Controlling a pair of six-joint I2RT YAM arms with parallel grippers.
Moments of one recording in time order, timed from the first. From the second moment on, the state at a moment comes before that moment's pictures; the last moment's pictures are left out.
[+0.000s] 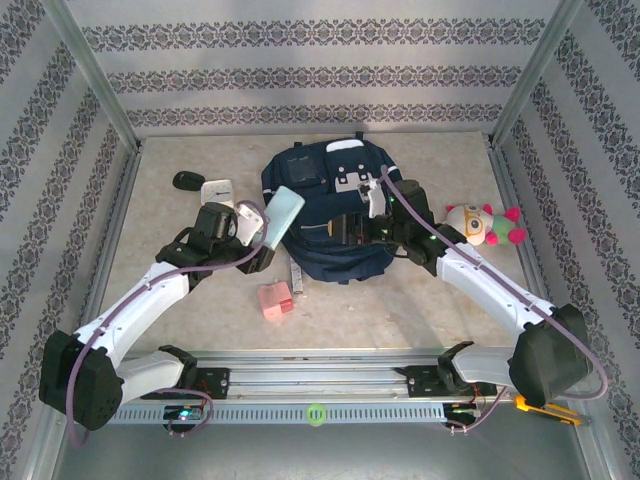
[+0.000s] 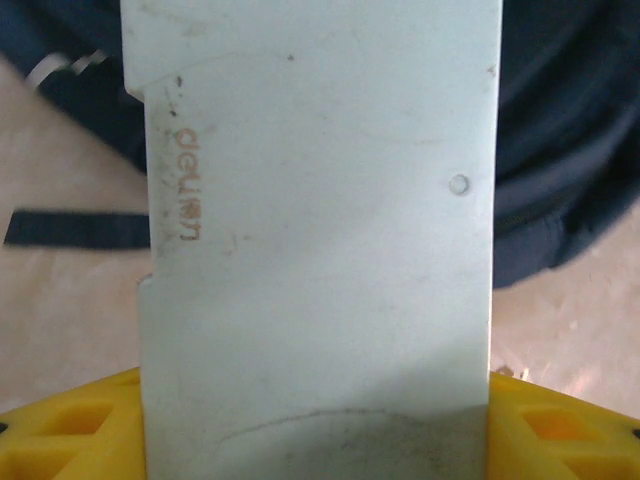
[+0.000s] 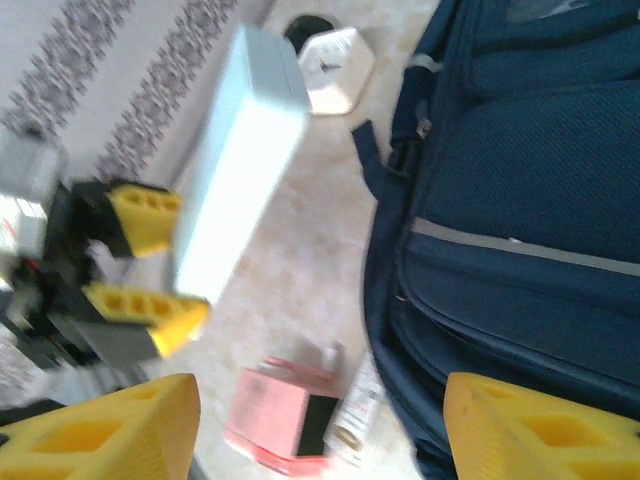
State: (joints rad) left arm -0.37 1.14 0.81 -0.46 0.24 0.19; right arm 0.48 1.26 0.93 -0.22 -0.53 0.50
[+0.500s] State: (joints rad) left arm -0.37 1.16 0.81 -0.46 0.40 0.49; right arm 0.47 1.36 0.99 -0.17 -0.64 0.80
